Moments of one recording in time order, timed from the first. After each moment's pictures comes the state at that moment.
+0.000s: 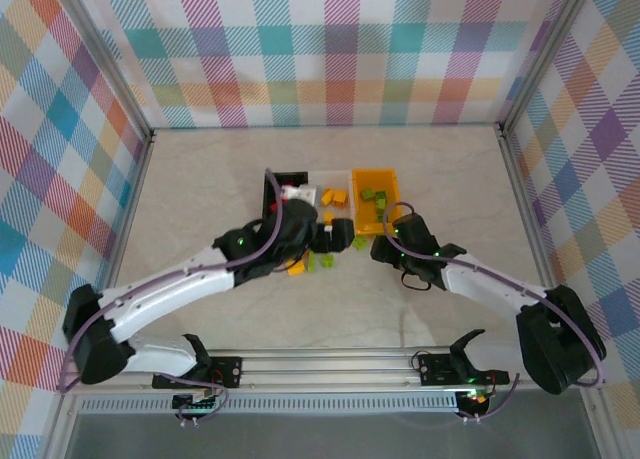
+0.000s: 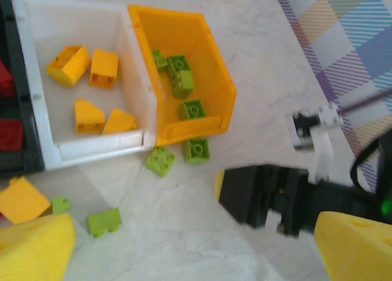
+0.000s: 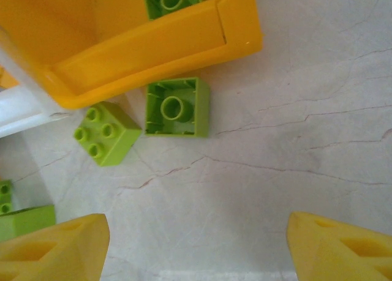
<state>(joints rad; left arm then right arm) -0.98 1.24 1.02 -0.40 -0.25 -0.74 0.56 1.28 0.62 -0.29 0.08 0.76</state>
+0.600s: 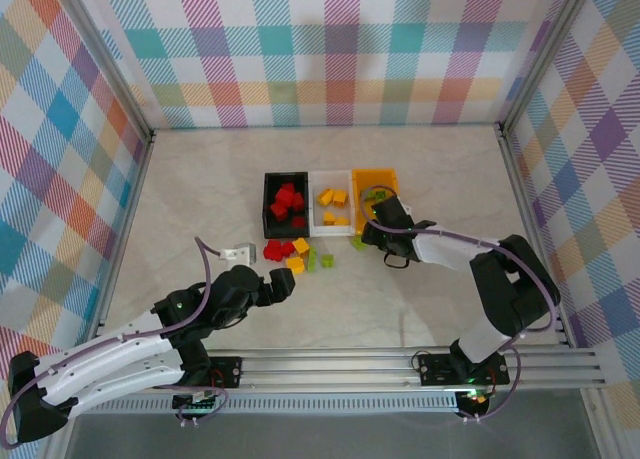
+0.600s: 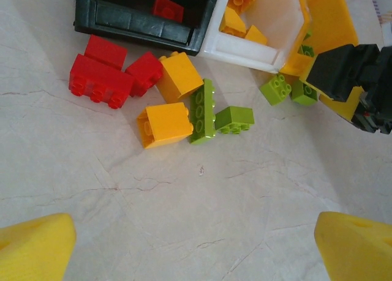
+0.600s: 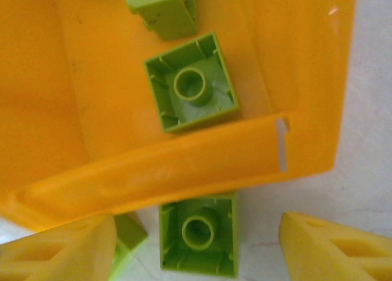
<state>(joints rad) -1.01 0.69 0.53 -0.56 -0.36 -0.97 0.56 1.61 0.84 -0.24 0.18 0.77</state>
